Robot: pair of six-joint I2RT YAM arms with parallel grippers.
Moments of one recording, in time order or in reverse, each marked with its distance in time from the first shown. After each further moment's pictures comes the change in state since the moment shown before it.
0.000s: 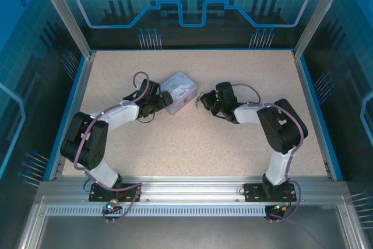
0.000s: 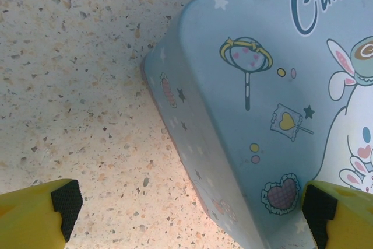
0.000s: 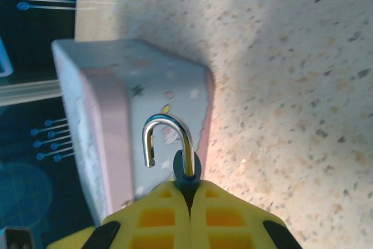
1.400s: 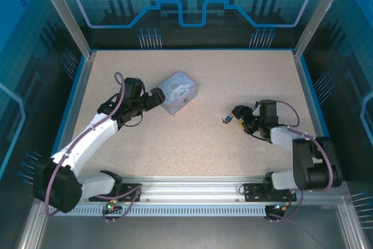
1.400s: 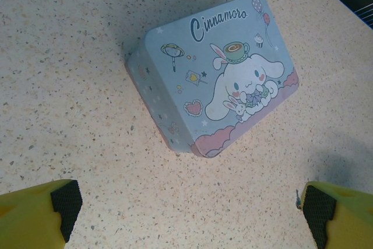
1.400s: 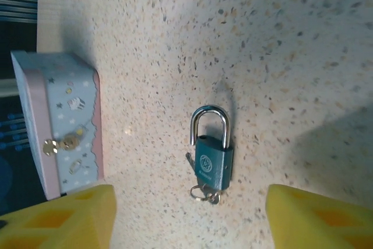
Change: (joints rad) left arm 0.001 -0.428 -0.008 -0.255 0.039 0.027; right arm -0.401 -0.494 -0.441 -0.233 -0.228 -0.356
